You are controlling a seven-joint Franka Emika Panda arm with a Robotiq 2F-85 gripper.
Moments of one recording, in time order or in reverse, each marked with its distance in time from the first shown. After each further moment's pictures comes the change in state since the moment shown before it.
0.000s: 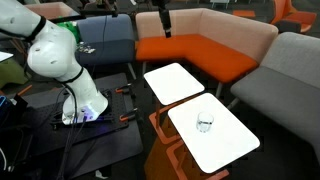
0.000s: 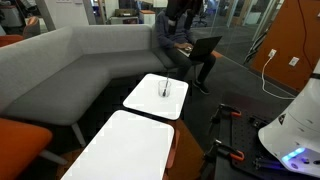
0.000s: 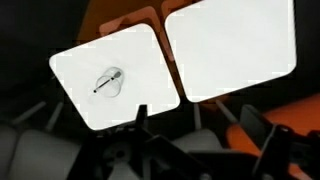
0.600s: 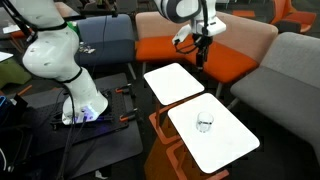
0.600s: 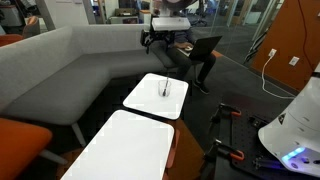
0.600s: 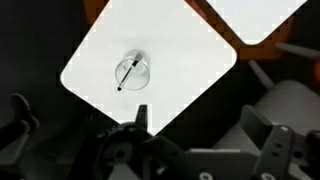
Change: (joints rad) arm -0.135 0.610 -0.063 0.261 -0.114 0.341 0.424
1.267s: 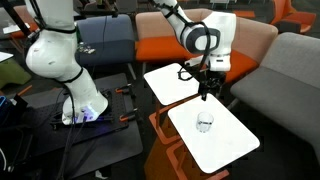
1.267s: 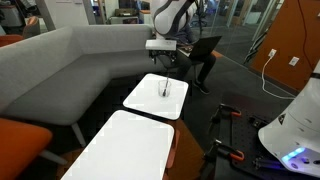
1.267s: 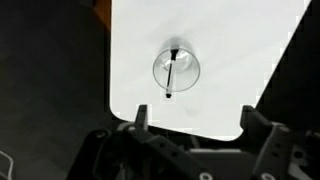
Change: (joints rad) arm 0.093 0.319 -0.228 0.175 -0.005 0.002 0.450
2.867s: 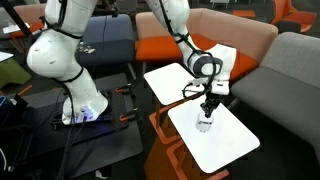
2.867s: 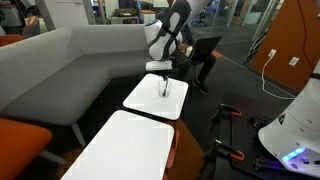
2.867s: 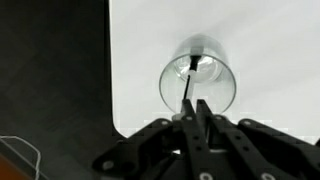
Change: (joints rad) arm 0.025 0.314 -0.050 0.178 0.037 -0.002 0.012
